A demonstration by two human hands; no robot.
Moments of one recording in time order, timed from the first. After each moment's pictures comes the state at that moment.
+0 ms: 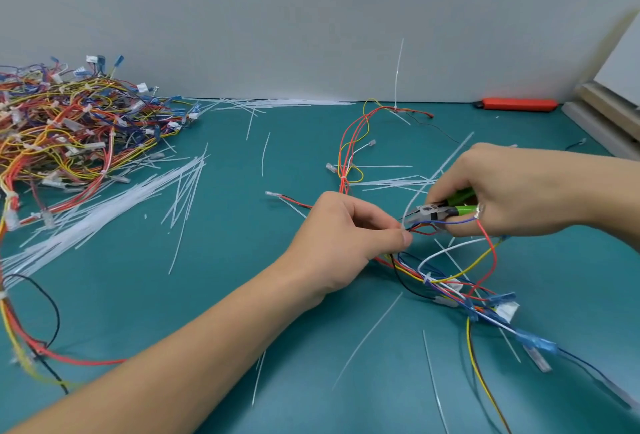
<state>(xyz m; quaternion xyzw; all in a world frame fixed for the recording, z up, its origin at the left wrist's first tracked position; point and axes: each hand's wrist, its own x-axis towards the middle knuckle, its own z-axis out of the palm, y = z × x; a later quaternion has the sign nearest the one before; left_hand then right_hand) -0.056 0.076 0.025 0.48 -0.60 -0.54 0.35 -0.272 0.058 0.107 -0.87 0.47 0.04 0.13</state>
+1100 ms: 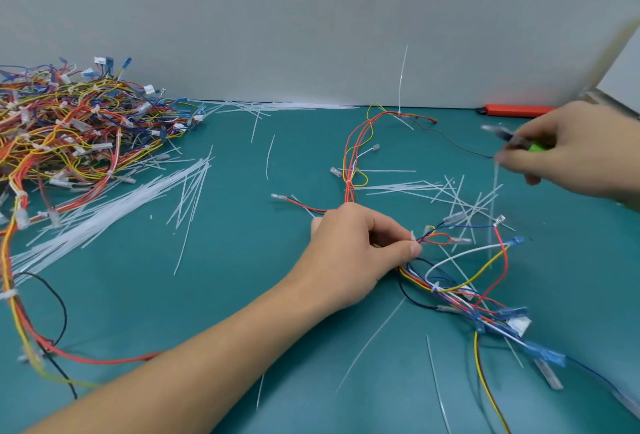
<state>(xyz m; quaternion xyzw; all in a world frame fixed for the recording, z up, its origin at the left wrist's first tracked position) -0.059 0.079 0.015 0.47 -0.71 -0.41 0.32 -0.331 0.050 0.120 -0.70 0.70 -0.14 0.05</state>
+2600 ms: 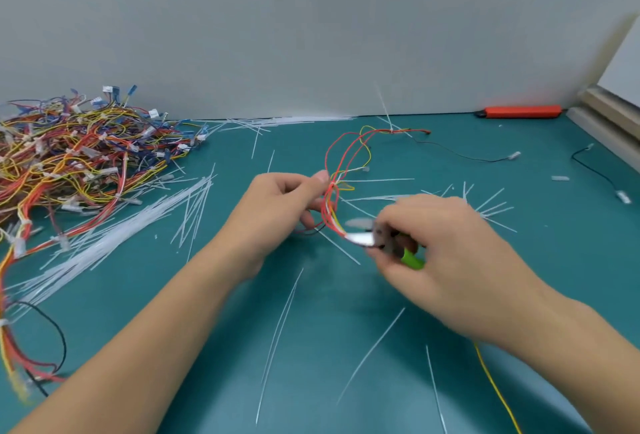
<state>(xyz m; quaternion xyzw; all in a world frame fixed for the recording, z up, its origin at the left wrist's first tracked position) 0.005 0.028 0.034 0.52 -0.60 -0.47 0.39 -0.212 0.116 0.061 -0.83 0.48 -0.28 0.07</state>
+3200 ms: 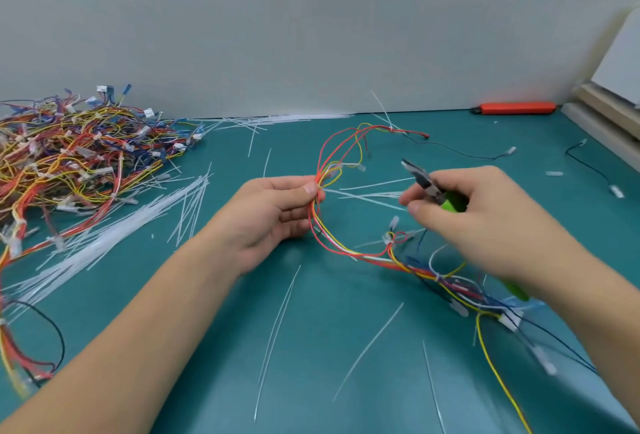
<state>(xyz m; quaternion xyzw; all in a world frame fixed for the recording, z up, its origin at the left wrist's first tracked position) 0.011 0.022 0.033 0.45 -0.45 -0.65 0.42 -0.243 0.094 0.067 -0.67 0.62 -0.34 0.23</state>
